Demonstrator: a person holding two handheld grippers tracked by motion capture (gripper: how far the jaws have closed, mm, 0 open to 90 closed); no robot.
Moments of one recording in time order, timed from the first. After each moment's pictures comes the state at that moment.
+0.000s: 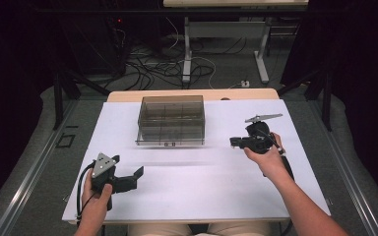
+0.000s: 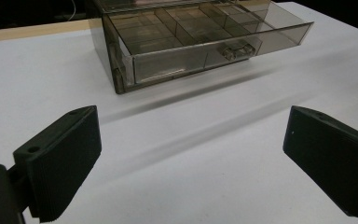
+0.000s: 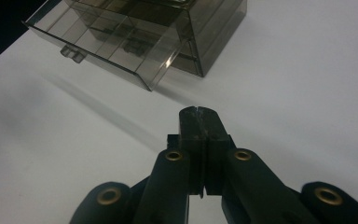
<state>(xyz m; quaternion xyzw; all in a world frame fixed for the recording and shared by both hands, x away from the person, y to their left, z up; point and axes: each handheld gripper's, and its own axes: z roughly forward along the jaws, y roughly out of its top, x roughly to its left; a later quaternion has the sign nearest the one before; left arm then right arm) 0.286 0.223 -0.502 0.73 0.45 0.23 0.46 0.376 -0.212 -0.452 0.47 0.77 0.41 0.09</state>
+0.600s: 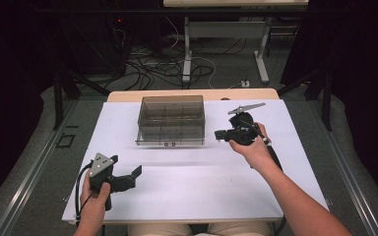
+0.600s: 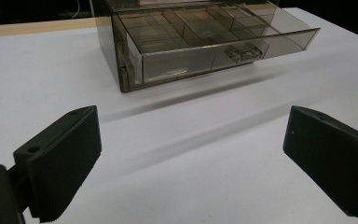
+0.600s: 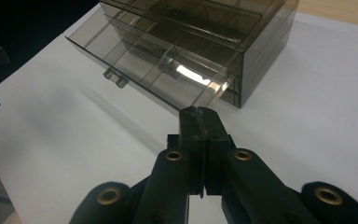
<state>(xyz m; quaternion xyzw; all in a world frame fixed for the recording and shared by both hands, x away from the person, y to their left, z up) 0.287 0.227 -0.503 0.72 0.46 0.23 0.47 0.388 -0.170 -0.426 0.43 0.80 0.42 0.08</state>
